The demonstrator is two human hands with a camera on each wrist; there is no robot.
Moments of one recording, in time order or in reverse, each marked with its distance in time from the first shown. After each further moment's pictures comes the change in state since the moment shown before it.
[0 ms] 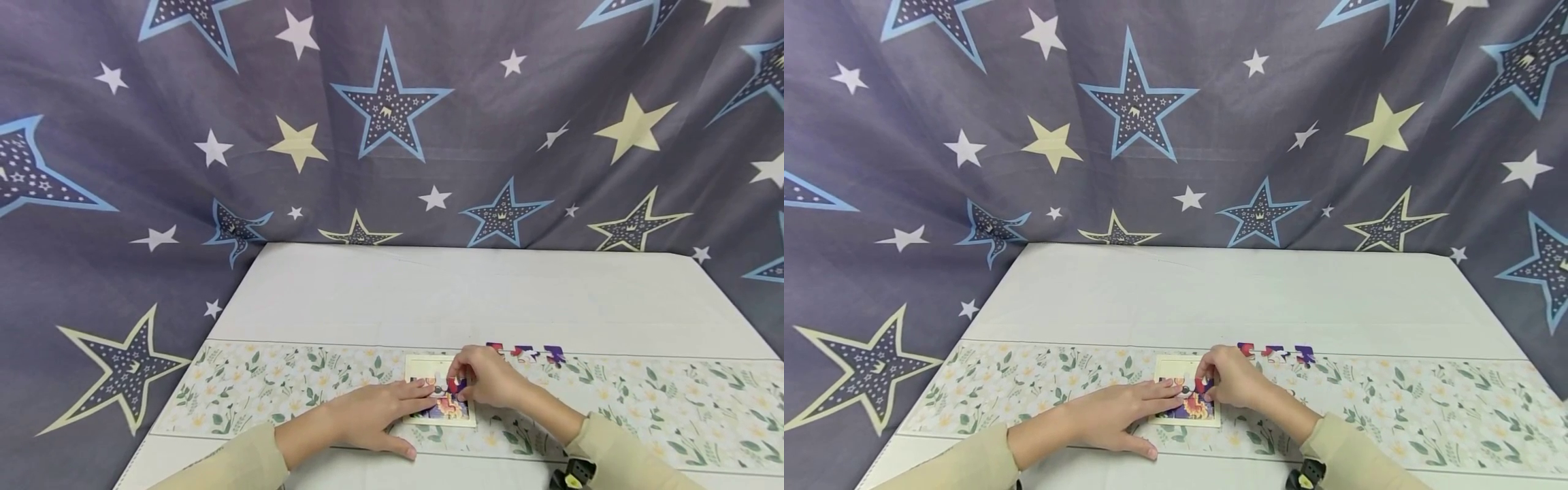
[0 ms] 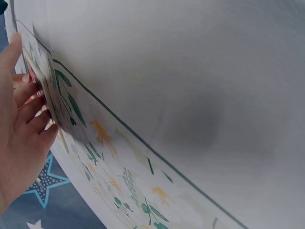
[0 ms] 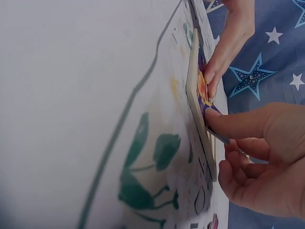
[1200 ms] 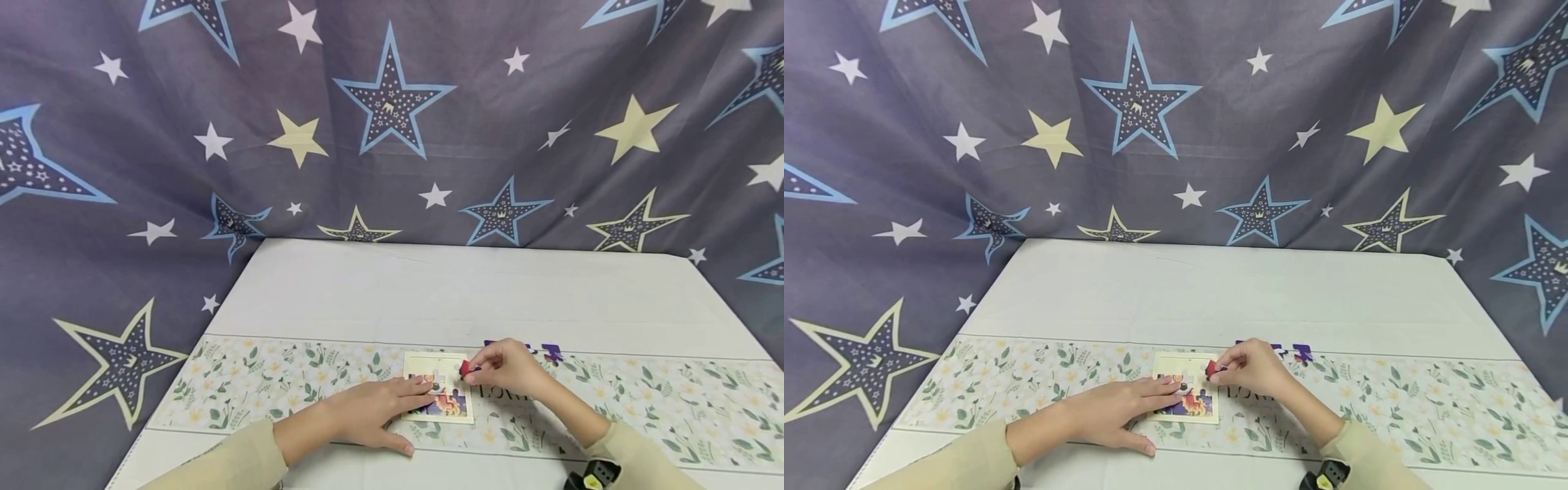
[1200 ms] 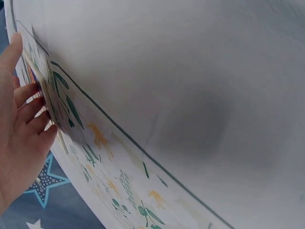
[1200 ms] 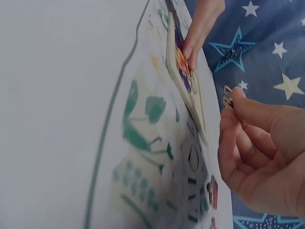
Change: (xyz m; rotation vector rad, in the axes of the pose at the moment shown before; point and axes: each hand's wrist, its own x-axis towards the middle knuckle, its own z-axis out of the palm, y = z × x) left_hand 0.001 -0.001 0.000 0.002 0.001 0.020; right_hand -0.017 0.025 -0.020 0.253 0.030 0.123
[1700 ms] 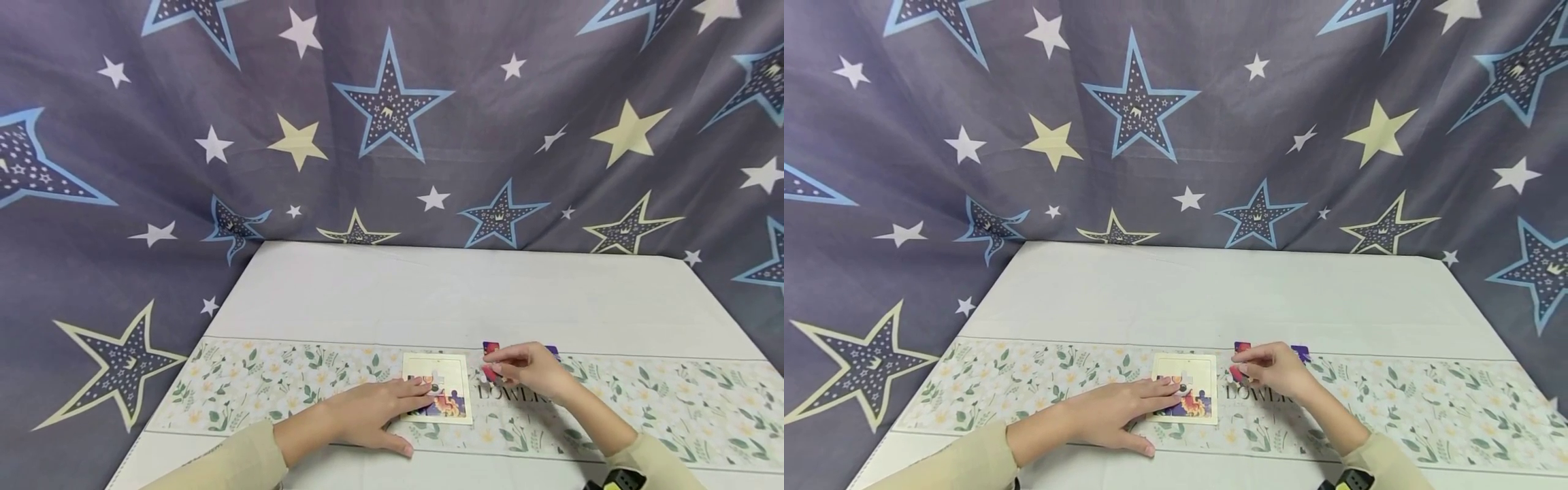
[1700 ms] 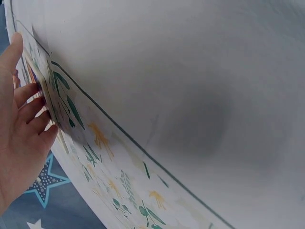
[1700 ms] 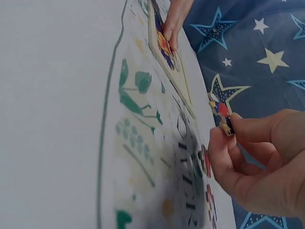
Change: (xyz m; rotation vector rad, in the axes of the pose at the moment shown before) left_hand -0.001 0.001 -0.001 -0.001 0.004 0.003; right_hand -0.020 0.010 -0.024 0.246 -0.034 0.189
